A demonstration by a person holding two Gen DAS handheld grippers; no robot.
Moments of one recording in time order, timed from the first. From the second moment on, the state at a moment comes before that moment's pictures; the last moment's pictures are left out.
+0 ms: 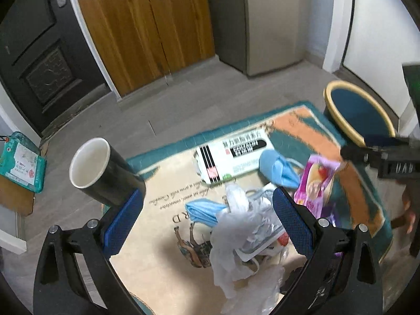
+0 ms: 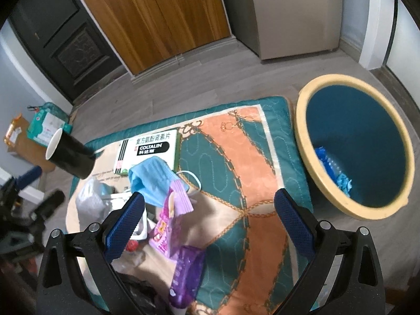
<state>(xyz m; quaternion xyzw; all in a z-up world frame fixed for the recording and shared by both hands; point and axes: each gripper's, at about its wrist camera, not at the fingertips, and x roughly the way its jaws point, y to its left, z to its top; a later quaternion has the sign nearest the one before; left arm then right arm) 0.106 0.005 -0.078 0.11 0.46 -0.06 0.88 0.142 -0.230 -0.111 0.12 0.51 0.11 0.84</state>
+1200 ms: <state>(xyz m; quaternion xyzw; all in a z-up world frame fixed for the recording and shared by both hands) 0.109 -0.003 -0.058 0.09 0.45 -0.08 0.88 0.143 -0.222 -0.049 0.16 0.46 0.19 0.85</state>
